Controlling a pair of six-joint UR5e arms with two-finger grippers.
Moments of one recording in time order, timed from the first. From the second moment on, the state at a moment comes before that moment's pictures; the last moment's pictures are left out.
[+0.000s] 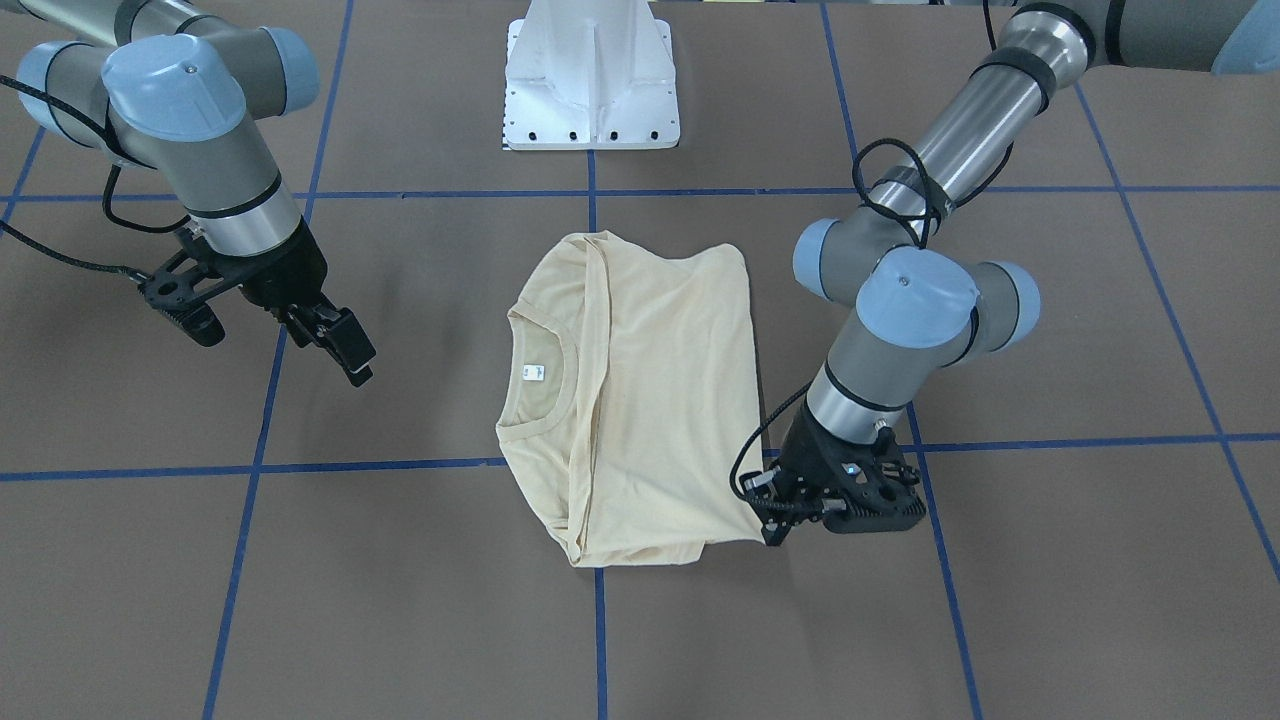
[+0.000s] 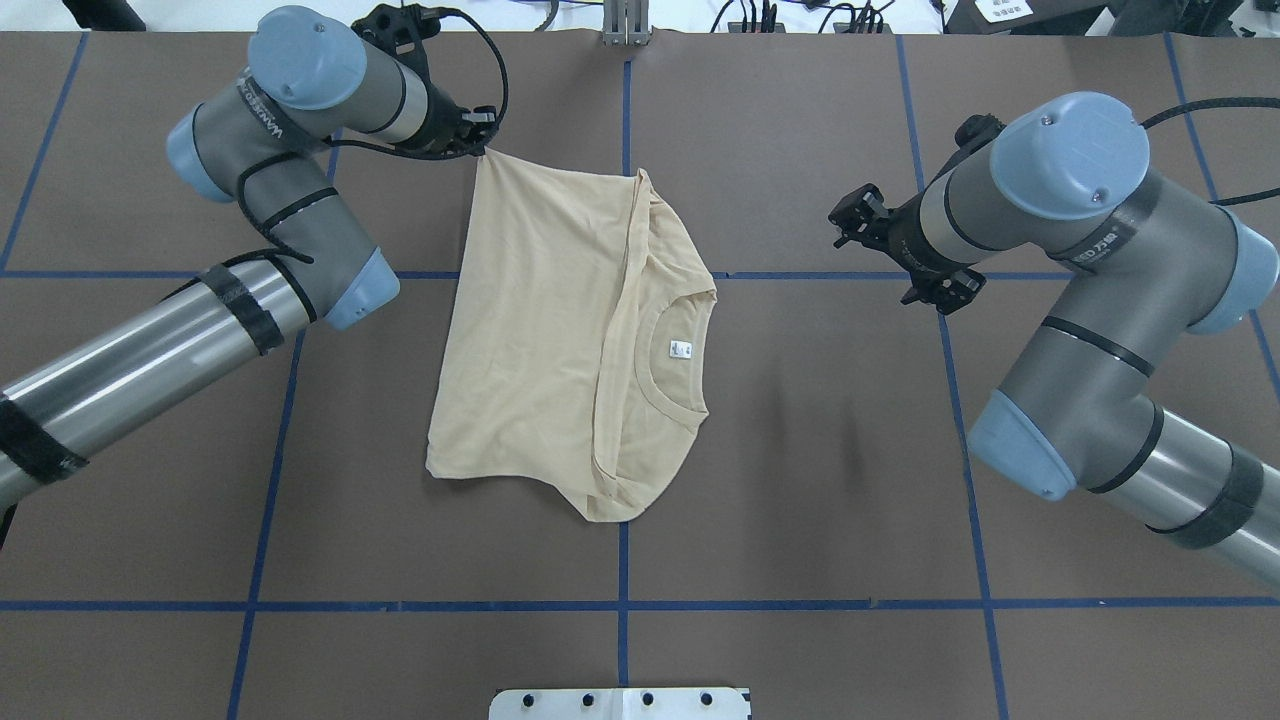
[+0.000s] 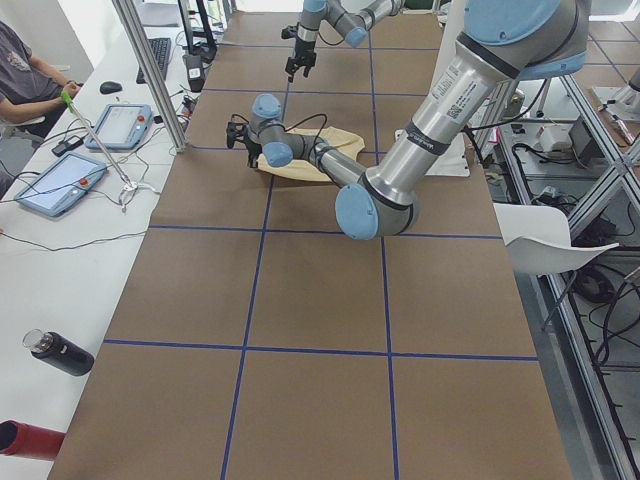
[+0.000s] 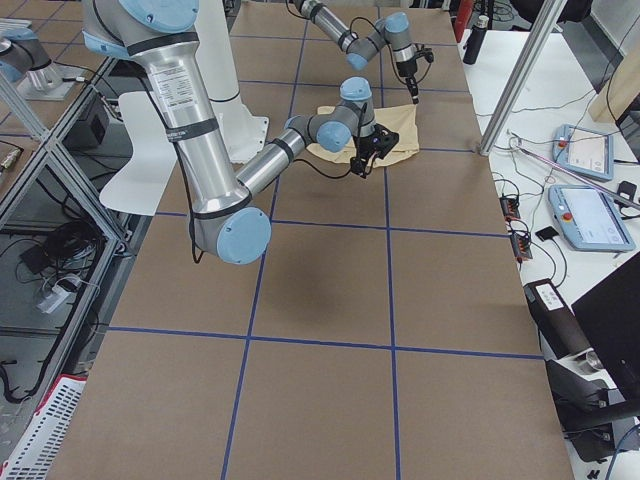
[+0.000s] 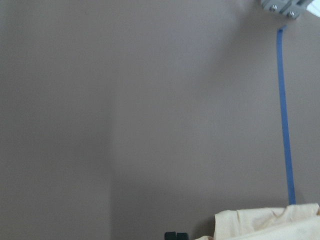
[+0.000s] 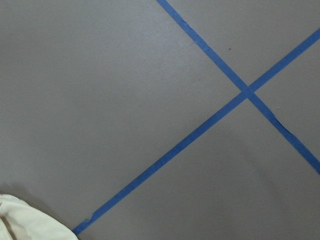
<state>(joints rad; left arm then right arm) -0.85 -2.39 -1.04 -2.36 -1.87 -1.21 0.76 -1.18 1.85 -1.40 1.88 1.75</state>
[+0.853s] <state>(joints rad) -1.04 -2.17 -1.26 -2.36 -2.09 -1.02 0.46 -0.97 1.79 -1.41 1.73 1.79</state>
